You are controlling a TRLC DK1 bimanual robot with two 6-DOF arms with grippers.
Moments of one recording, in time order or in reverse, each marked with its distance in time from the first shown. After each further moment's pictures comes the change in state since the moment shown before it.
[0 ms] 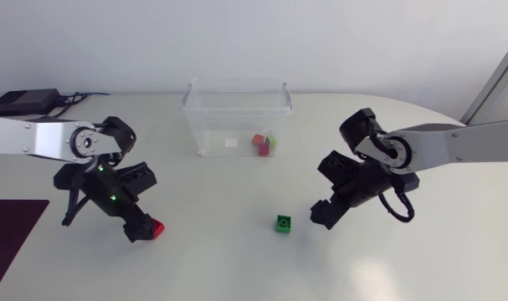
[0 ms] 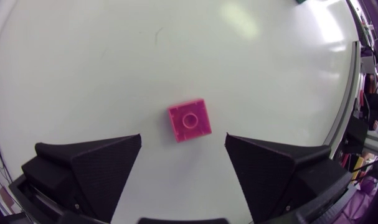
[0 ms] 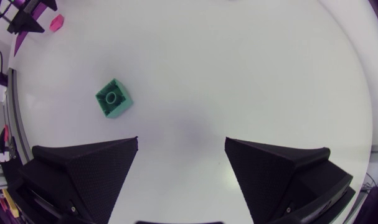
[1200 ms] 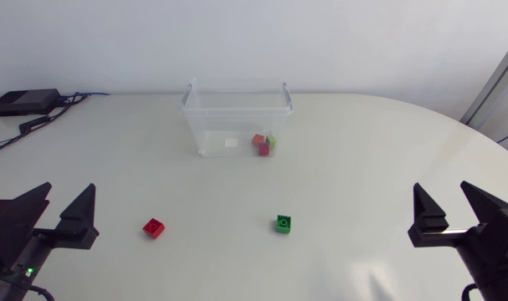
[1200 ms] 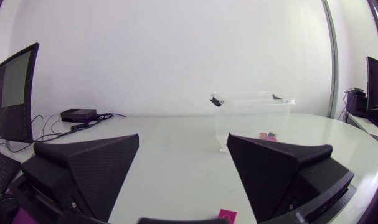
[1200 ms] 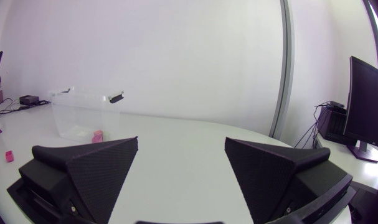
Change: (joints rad) left arm 0.148 -1.614 -0.886 0.749 -0.099 -0.588; right arm -0.340 -1.614 -0.857 0.472 0.191 0.313
